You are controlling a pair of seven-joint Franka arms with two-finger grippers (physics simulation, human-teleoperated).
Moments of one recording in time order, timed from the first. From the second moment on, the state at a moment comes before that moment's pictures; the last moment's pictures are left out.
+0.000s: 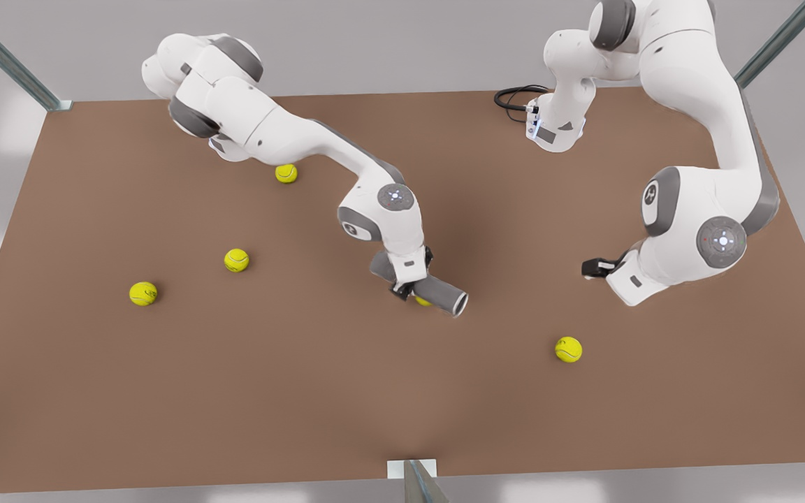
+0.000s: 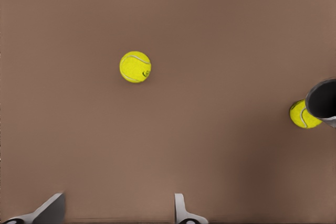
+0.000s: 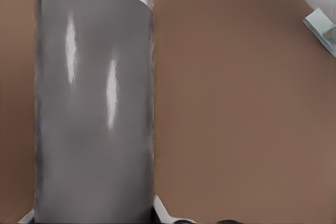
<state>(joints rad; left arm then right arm) -0.22 0.38 0.11 -1.37 -0.07 1.55 0.05 0.43 0.82 0.48 -1.36 -0.66 2.32 0.18</state>
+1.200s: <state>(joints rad) -0.23 0.35 0.10 -1.37 -0.07 1.48 0.04 0.53 0.99 0.23 -1.27 -0.65 2.49 -0.45</state>
